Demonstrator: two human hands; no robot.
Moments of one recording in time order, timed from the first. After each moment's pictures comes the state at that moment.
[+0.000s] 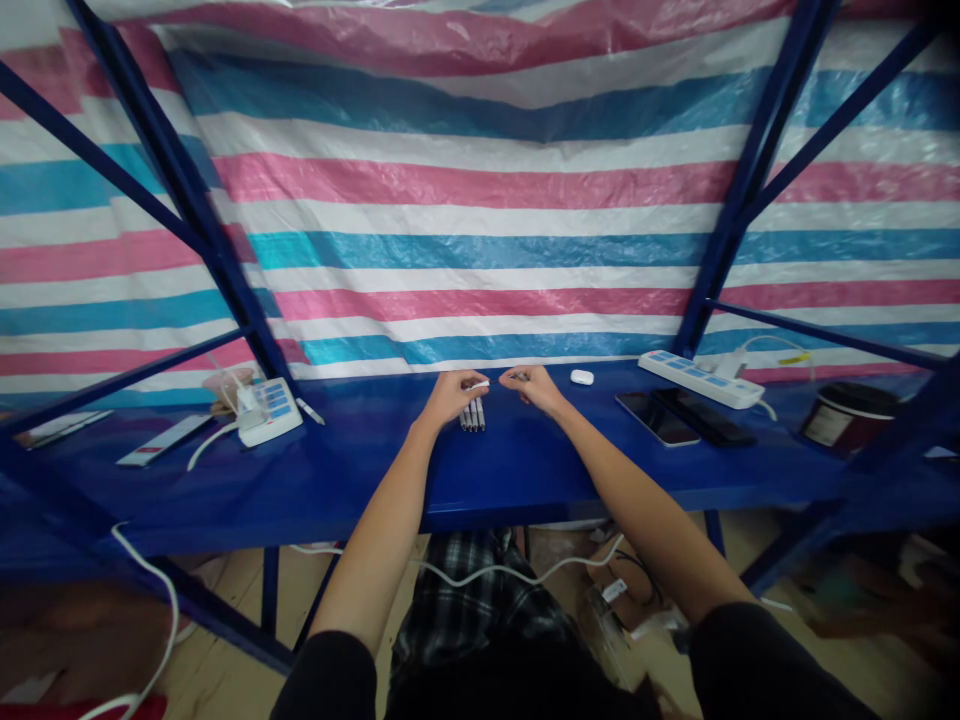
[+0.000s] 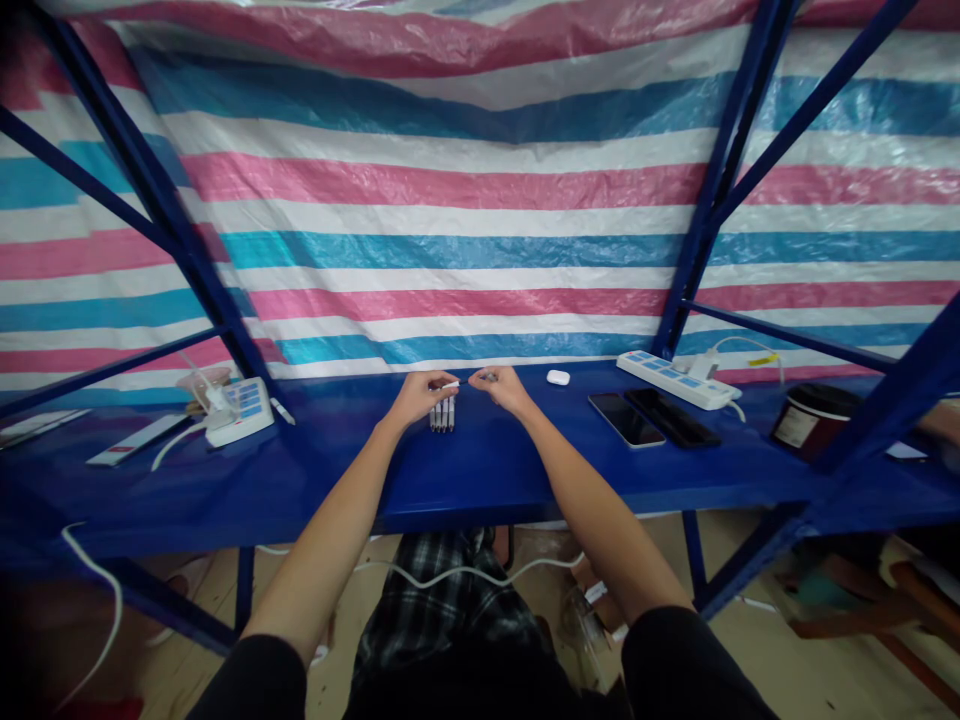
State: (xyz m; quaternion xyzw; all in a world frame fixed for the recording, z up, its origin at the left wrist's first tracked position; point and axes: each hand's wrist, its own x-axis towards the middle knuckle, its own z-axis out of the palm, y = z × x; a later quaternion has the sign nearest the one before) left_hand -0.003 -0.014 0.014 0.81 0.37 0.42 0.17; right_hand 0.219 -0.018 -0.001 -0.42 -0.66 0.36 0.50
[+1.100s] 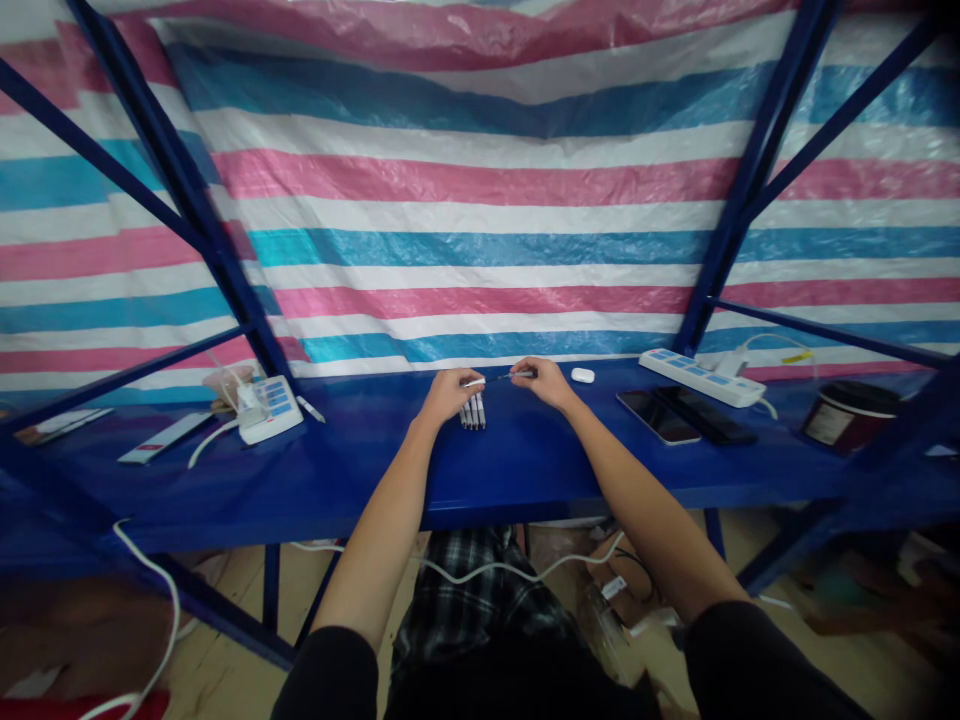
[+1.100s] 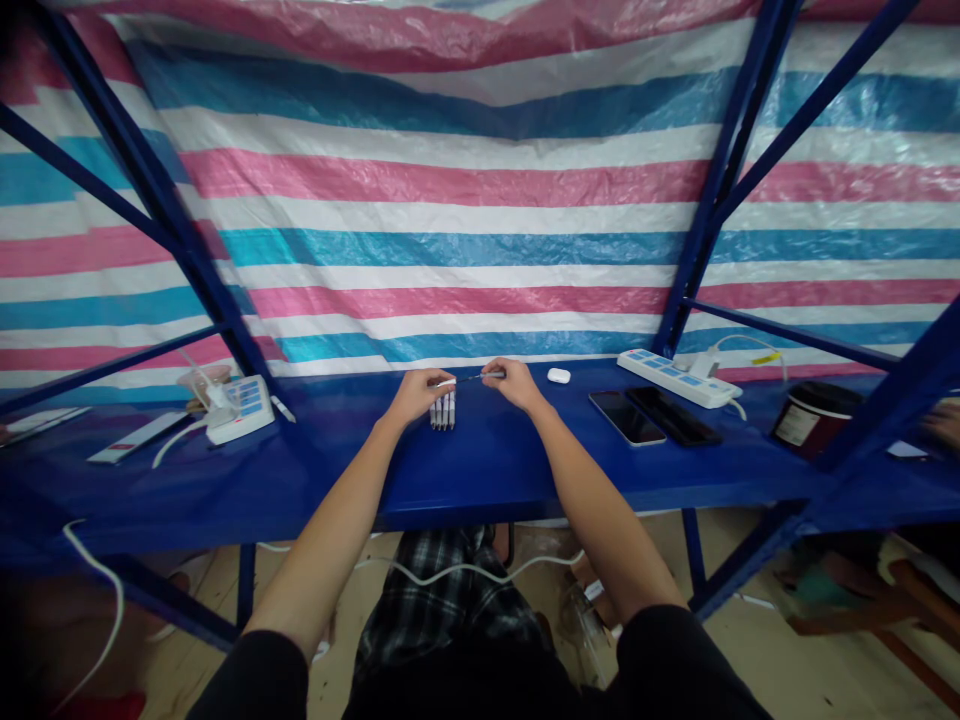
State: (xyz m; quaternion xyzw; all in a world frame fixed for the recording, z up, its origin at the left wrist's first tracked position) left_hand -0.009 0.000 0.005 0.82 0.39 0.40 0.13; right_hand 0.242 -0.001 -0.009 -0.42 -0.72 0.22 0.51
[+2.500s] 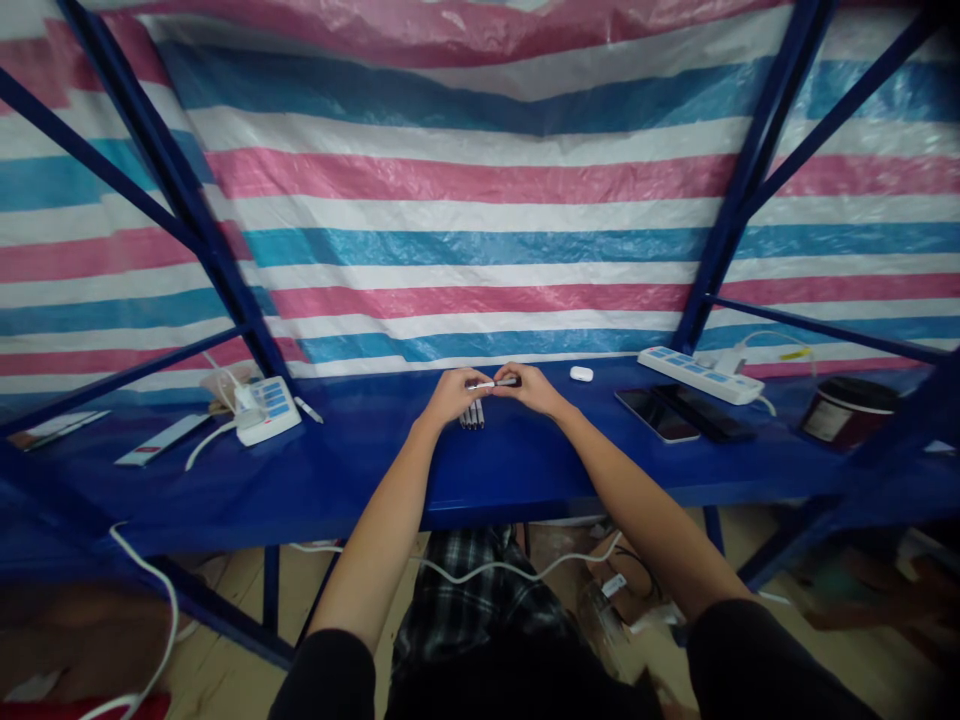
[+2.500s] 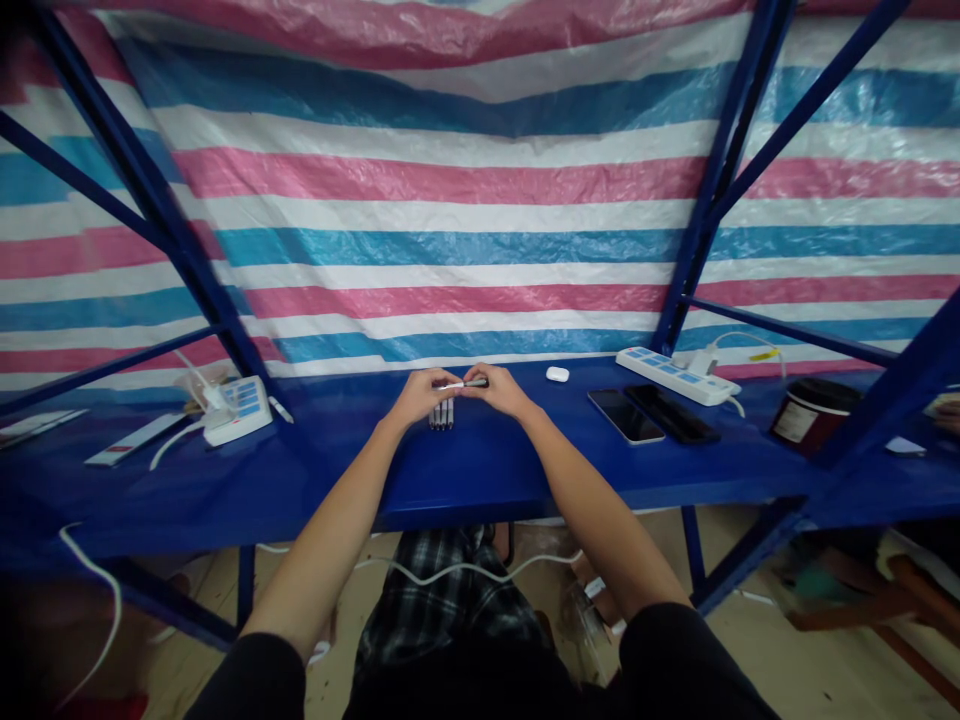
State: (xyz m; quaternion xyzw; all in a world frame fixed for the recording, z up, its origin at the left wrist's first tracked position) left_hand 0.002 -0.017 0.016 0.84 0.35 0.38 0.15; right_hand 0.217 -0.024 -0.002 -0.37 -0.77 0.24 0.46
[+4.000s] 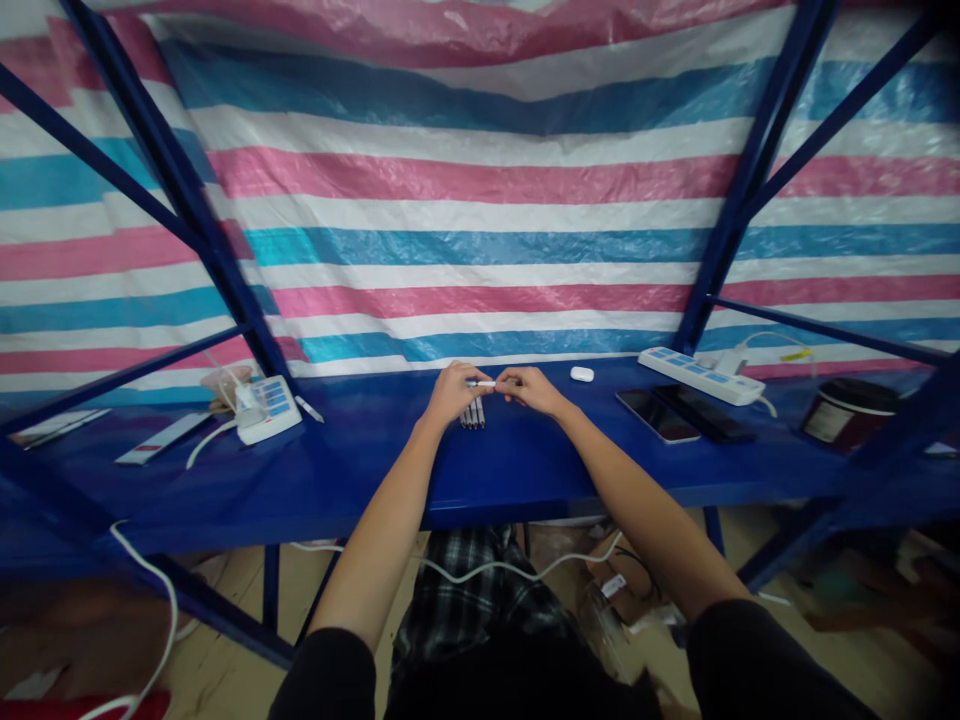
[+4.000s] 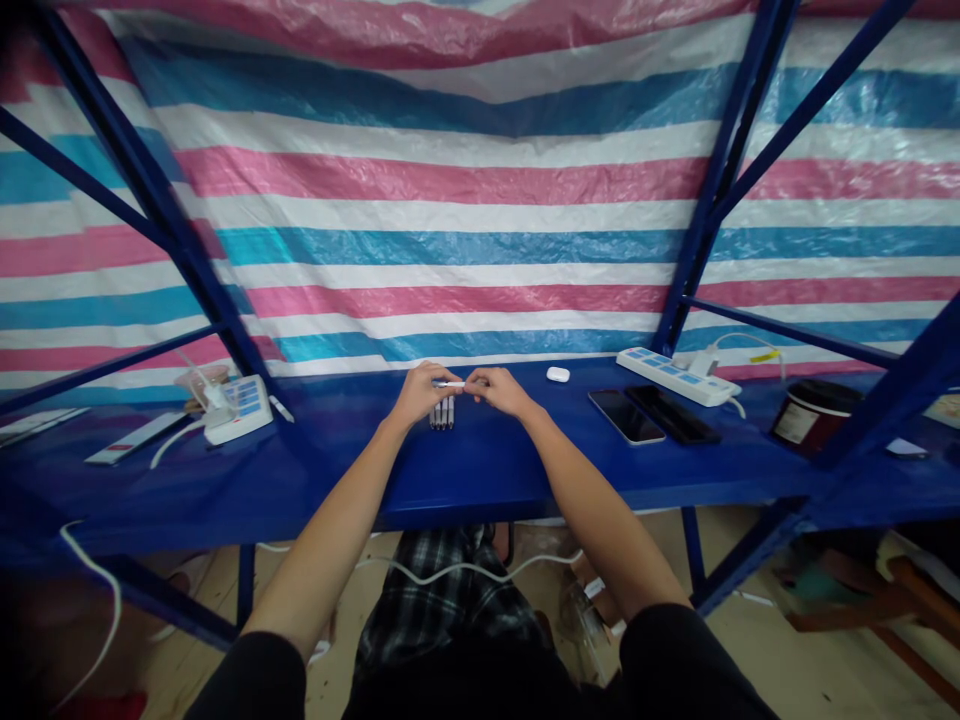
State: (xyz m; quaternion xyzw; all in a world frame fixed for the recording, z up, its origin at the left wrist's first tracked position) left_hand 0.003 -0.014 0.014 0.82 0.35 0.43 0.10; right_hand 0.218 -0.032 0.006 -0.38 -0.78 0.29 0.40
